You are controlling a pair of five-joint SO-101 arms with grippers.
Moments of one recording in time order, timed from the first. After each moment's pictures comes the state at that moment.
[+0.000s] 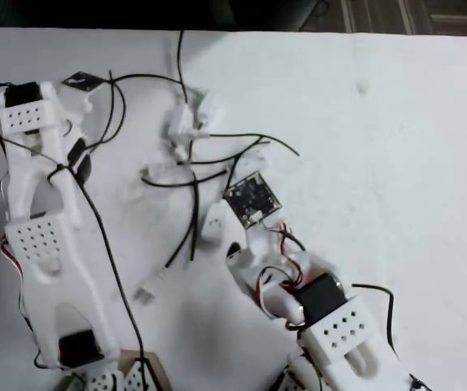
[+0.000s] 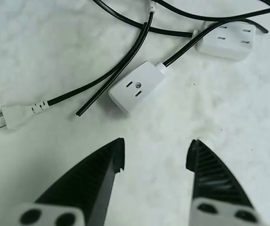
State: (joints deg) left arm -22.5 51.5 -50.0 101.7 -37.4; right arm -34.7 -63.6 64.8 59.7 3.6
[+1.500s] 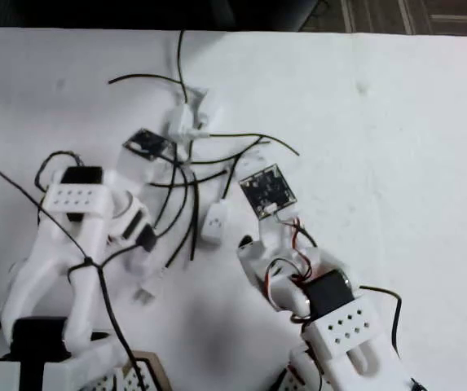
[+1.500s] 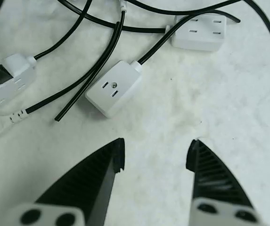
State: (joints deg) left arm -6.1 -13.7 38.6 70.8 -28.4; right arm -29.4 -63.6 64.8 59.7 3.6
